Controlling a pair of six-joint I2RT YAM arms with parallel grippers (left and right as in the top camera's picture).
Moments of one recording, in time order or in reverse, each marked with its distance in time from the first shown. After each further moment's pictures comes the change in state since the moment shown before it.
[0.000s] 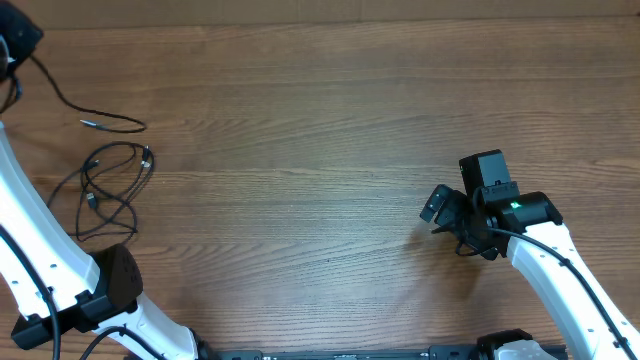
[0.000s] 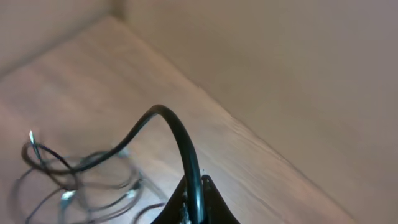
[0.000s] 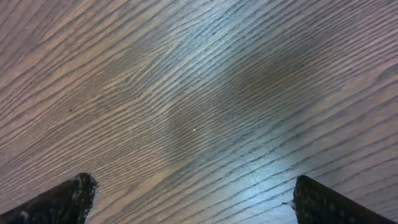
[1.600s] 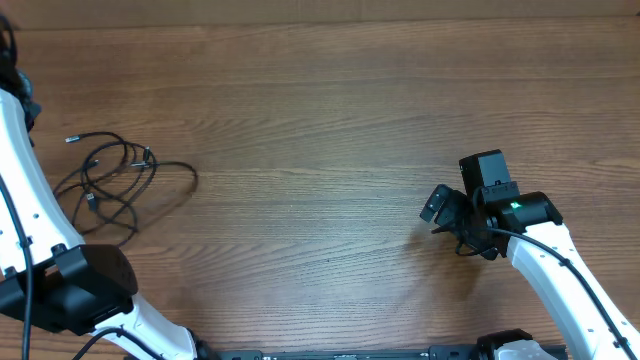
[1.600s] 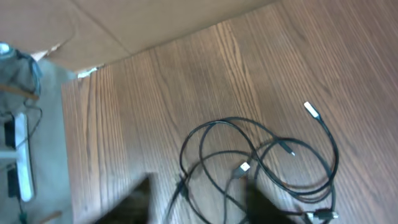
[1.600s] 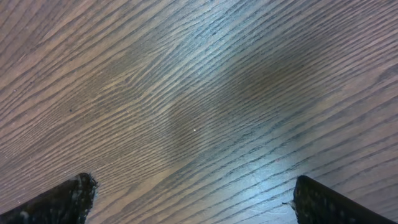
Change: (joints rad) left arm 0.060 0.000 -0.531 -0.052 -0.725 -0.303; right arm 0.000 0.000 0.000 0.001 0.000 0.000
